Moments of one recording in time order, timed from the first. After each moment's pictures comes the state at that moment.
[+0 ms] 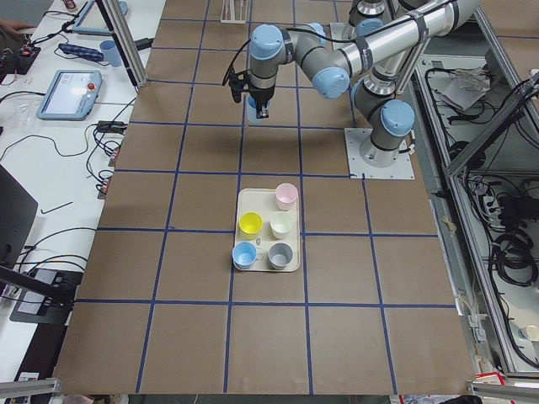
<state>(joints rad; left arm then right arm) -1.10 -1.52 -1.87 -1.35 1.46 0.31 1.58 -1.46 1.42 -1.42 -1.49 0.20</state>
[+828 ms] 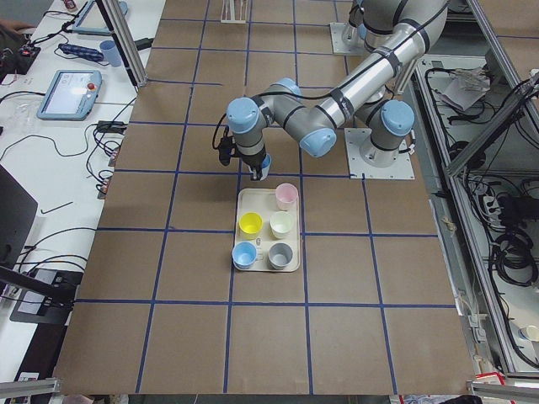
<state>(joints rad) -0.88 -1.84 -1.72 -1.33 1.57 0.74 1.61 -1.51 1.49 -1.63 -1.55 0.21</state>
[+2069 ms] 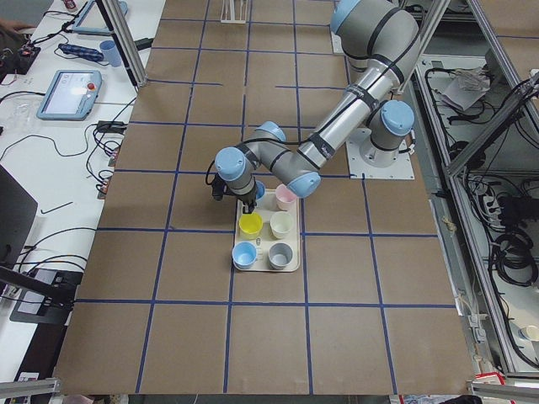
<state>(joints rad) -0.83 -1.99 -1.70 -1.25 1.57 0.81 1.61 -1.51 1.49 -1.66 -1.55 0.20</state>
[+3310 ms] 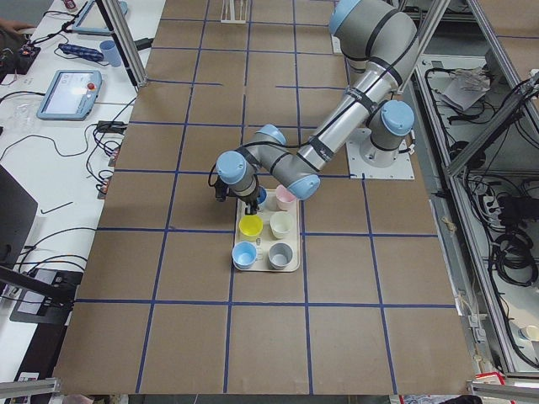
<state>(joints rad) -0.83 -2.00 -1.71 -1.26 1.57 0.81 1.61 -1.51 1.48 -1.65 -1.56 0.20</state>
